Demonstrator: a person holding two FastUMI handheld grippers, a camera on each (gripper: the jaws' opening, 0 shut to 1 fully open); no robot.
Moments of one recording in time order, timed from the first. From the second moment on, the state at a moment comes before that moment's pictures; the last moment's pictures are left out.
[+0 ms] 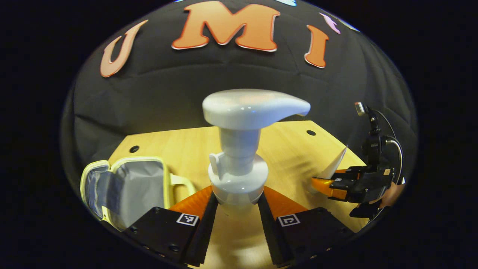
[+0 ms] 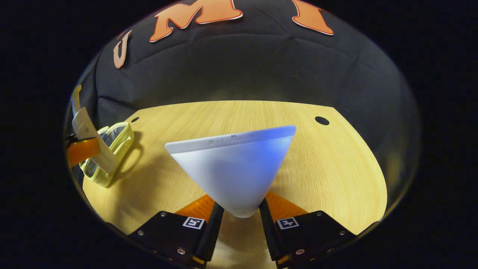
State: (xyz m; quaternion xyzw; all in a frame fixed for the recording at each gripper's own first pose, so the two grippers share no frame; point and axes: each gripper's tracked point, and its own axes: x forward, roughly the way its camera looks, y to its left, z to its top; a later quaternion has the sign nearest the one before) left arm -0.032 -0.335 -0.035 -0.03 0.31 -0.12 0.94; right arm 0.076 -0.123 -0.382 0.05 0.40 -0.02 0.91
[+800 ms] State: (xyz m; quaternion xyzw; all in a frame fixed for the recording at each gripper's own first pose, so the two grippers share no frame) left arm -0.041 -0.132 -0.046 -0.05 0.39 -0.10 0.91; right arm 0.044 0.010 -0.273 0.06 0.38 -0.05 0.92
